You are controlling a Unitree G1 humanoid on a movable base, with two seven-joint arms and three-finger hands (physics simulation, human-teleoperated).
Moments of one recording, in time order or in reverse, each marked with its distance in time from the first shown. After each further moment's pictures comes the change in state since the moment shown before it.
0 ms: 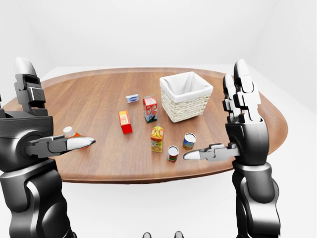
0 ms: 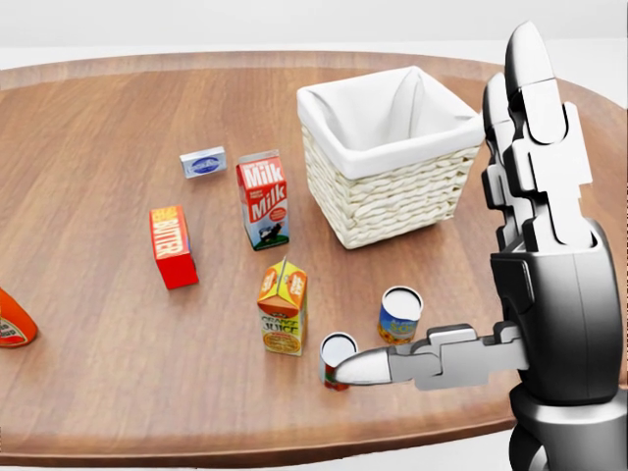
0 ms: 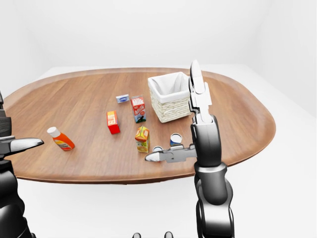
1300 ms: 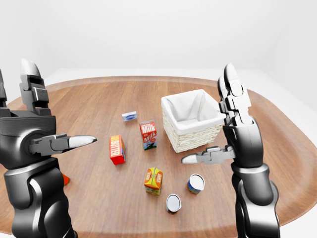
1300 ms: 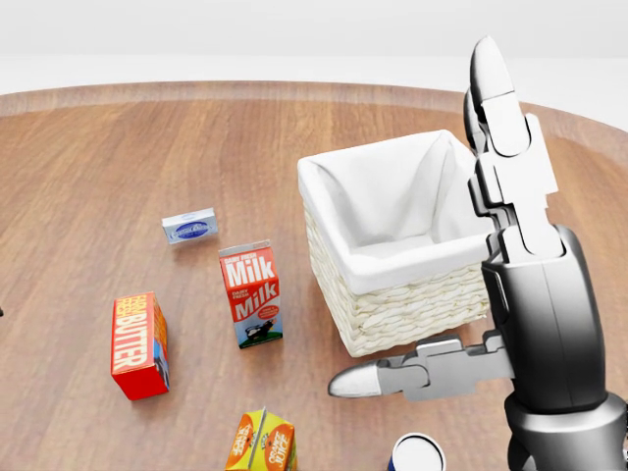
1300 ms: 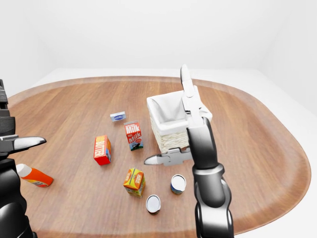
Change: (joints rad) left arm -0.006 0.000 -0.011 0.021 -0.002 0.000 0.003; right arm 0.017 -0.003 0.022 -0.011 -0.095 0.000 0.046
